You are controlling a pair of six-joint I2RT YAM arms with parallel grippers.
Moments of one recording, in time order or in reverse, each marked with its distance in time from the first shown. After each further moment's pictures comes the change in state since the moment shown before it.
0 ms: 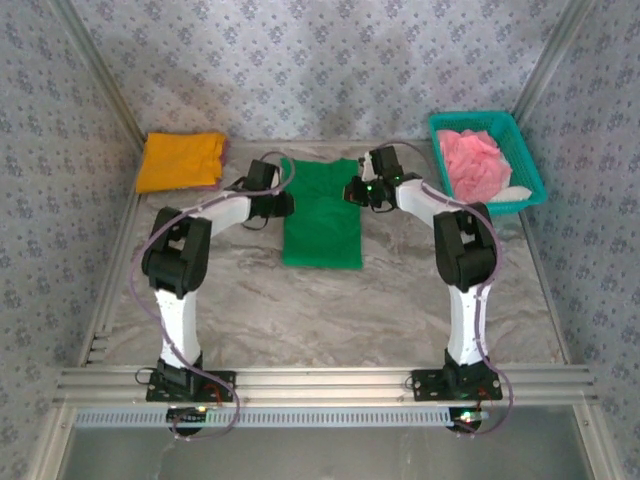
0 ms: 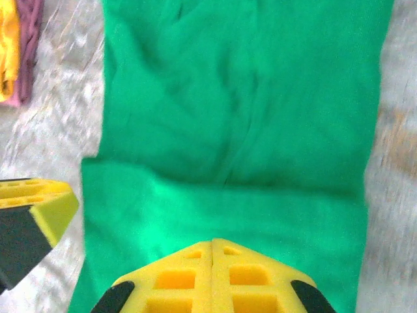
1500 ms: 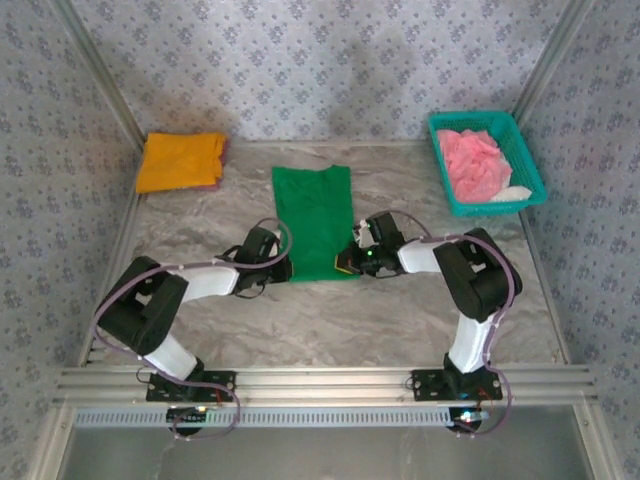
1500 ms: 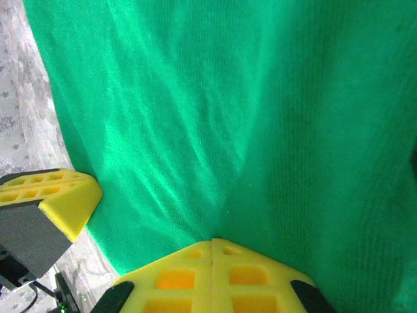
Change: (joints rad) left arm -0.195 -0.415 -0.709 0.274 0.009 -0.215; right arm 0.146 -0.221 -0.686 0.393 -0.194 0.237
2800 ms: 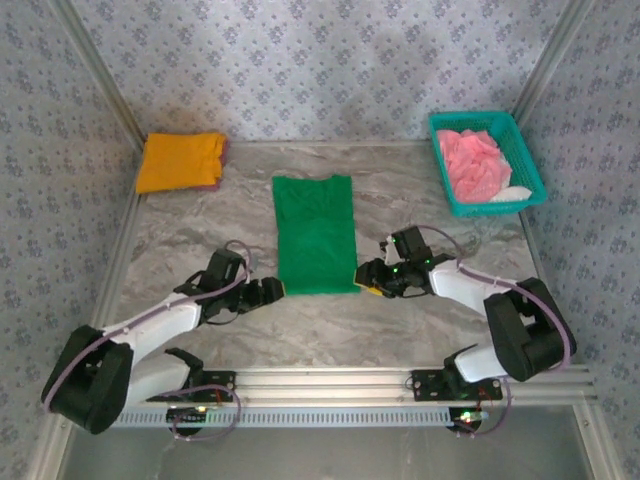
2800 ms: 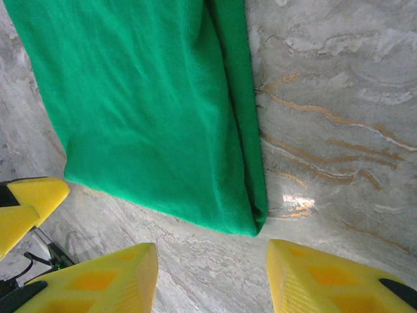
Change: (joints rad) left arm 0.104 -0.421 -0.238 -0.182 0.268 -0.159; right arm -0.059 -0.392 -0.180 -0.319 0.053 0.010
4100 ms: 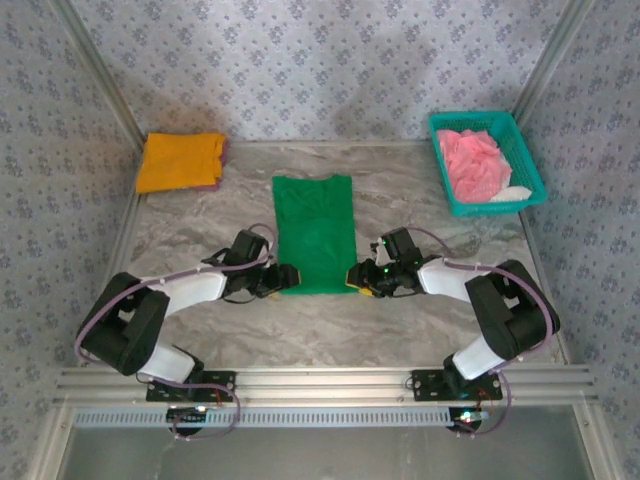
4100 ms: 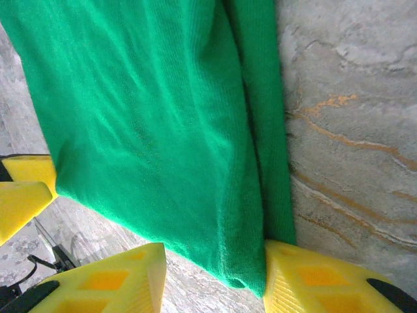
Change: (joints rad) left arm -0.057 0.317 0.218 0.046 0.010 0.002; right arm 0.047 0.122 0.000 0.157 -0.017 0.058
